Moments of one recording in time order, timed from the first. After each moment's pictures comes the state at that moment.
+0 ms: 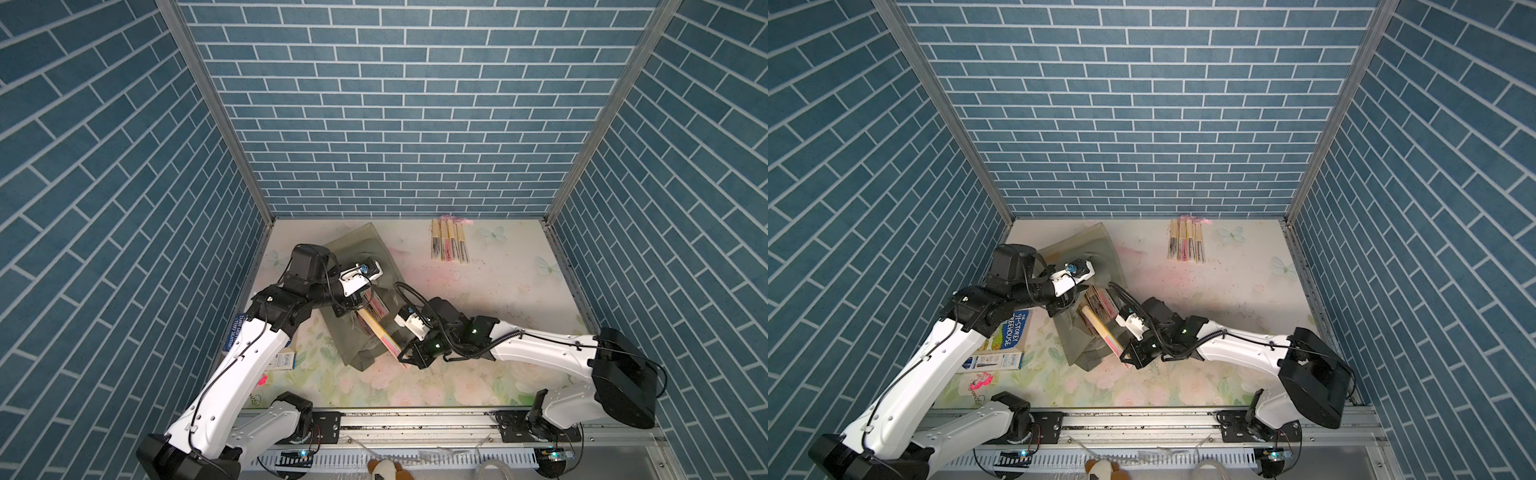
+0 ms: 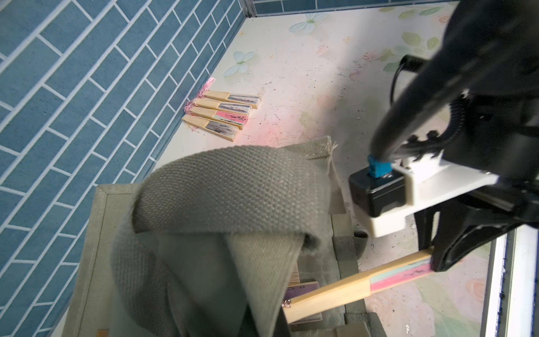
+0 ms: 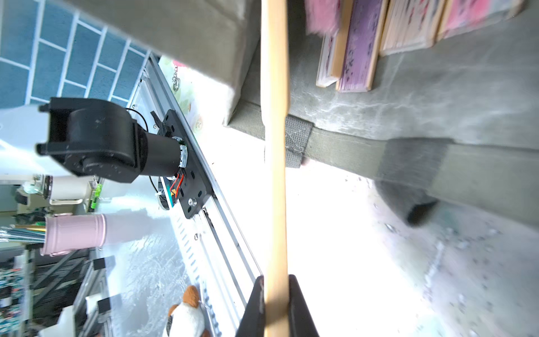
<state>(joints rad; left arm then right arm) -0.39 1.04 1.13 -0.78 0.39 0.67 1.06 1.38 0.79 -0.24 -0.45 0.43</state>
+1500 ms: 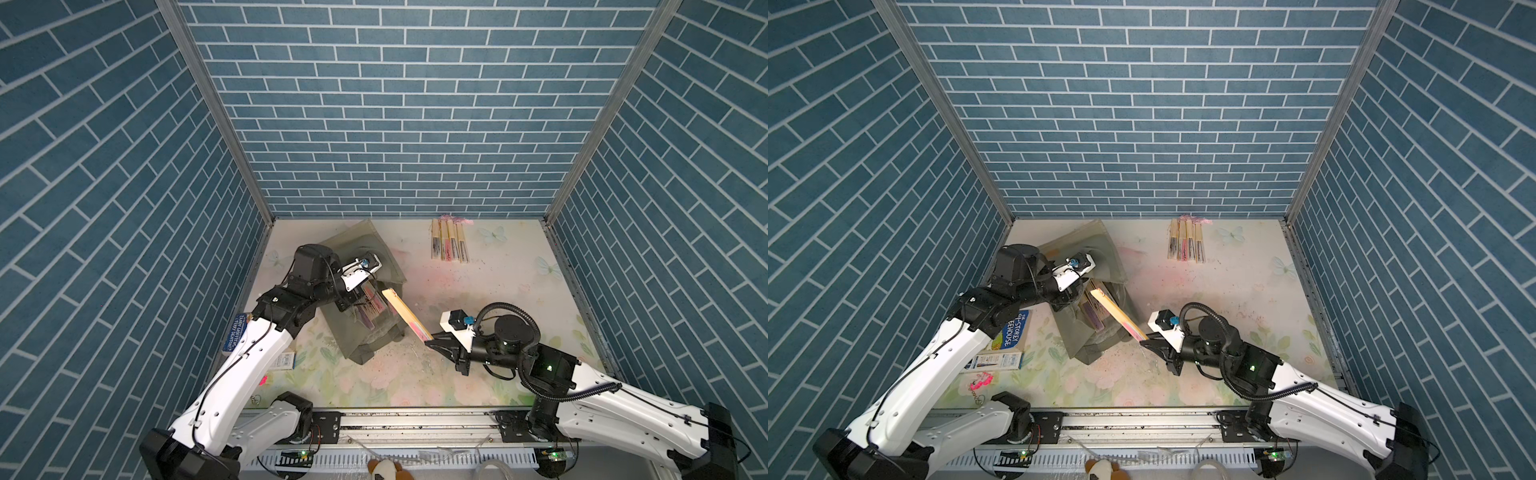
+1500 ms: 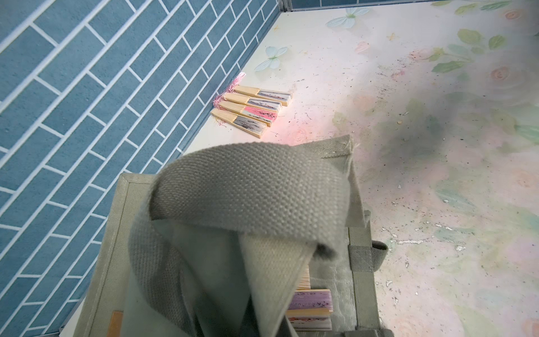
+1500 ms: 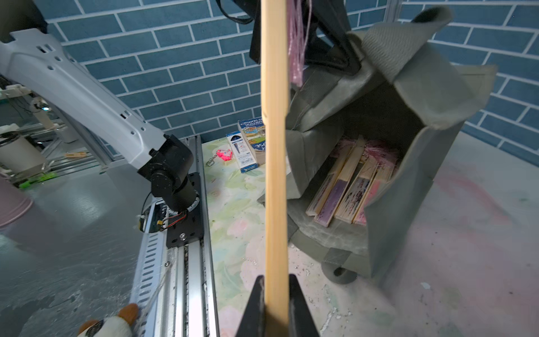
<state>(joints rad) -0.40 1.04 1.09 -0.67 0.28 0.60 1.06 0.82 0.60 -0.03 -0.26 0.00</state>
